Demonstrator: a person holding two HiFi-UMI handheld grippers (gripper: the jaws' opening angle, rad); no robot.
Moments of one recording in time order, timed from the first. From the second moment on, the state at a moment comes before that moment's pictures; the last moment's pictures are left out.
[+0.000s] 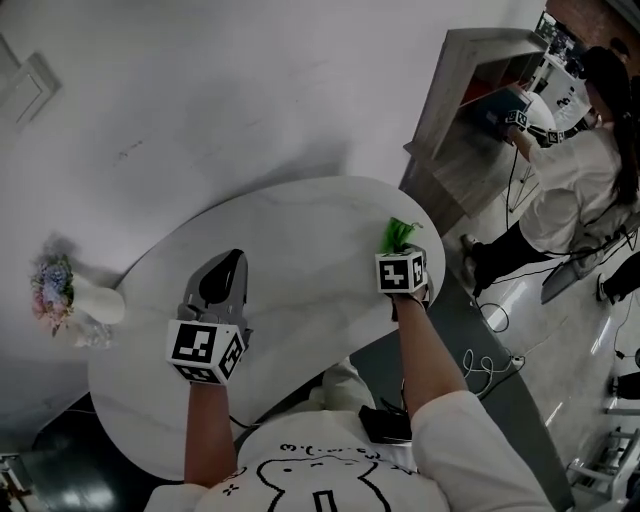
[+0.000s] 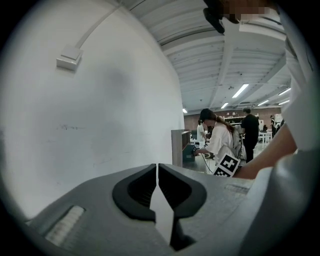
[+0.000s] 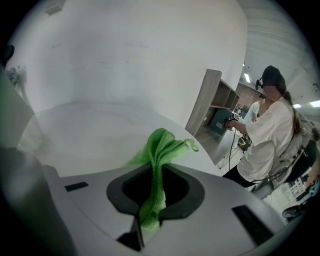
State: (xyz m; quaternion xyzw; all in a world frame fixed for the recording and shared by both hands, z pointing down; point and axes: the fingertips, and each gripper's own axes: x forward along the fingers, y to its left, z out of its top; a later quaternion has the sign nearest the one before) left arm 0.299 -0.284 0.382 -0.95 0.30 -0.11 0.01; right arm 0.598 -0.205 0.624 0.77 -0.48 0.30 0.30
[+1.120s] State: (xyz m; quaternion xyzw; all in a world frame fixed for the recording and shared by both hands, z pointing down) left arm 0.249 -0.212 0.407 -0.96 0.27 -0.10 -0.03; right arm 0.590 -0.047 0.618 0.81 -0.37 0.35 0.30
